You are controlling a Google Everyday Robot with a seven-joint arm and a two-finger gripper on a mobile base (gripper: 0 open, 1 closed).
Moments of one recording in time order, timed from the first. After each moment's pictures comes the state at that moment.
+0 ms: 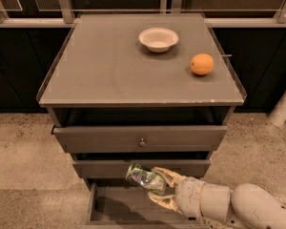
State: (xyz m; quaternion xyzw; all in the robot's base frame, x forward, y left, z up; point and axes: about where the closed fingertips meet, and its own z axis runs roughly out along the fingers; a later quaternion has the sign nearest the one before) arm 0.391 -0.053 0.625 -0.62 0.58 0.14 0.51
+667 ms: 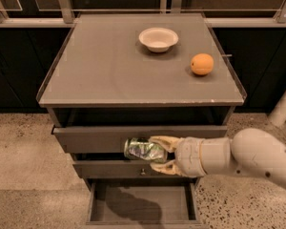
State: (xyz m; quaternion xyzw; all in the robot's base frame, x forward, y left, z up) arm 0.439 -0.055 0.707 -0.71 0.52 0.09 0.46
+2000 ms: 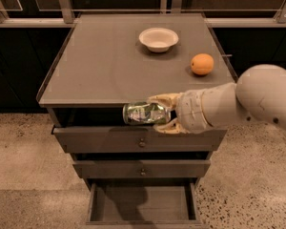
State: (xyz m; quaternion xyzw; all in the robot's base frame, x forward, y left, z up) arm 0.487 -0.058 0.823 -0.79 0.44 0.00 0.43
